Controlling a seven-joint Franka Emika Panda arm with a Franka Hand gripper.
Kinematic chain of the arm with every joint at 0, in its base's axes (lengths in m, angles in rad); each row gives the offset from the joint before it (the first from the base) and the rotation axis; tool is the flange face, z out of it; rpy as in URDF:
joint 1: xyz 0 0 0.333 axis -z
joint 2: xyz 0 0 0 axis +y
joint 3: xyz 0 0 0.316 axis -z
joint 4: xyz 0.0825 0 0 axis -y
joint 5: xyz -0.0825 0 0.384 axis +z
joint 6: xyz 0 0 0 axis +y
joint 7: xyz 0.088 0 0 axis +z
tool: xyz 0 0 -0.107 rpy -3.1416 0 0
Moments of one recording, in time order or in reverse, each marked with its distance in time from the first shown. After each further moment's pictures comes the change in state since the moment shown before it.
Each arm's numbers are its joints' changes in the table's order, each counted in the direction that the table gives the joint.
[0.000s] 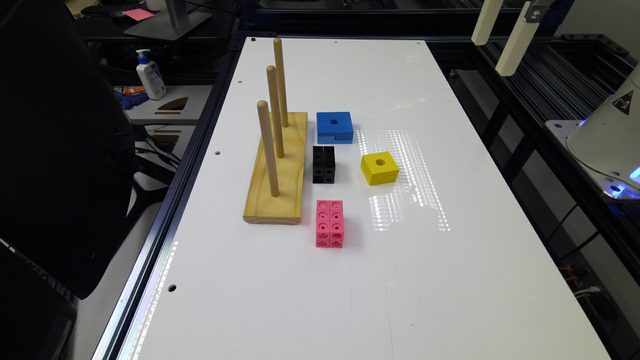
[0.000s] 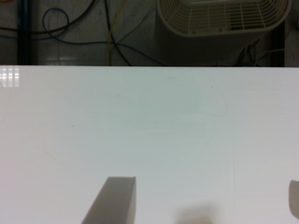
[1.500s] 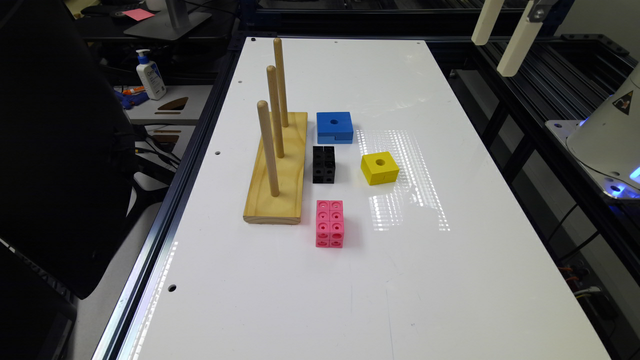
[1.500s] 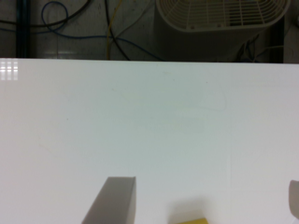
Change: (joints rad) arm -0.019 -0.005 -0.004 0.000 0.005 -0.014 -0.006
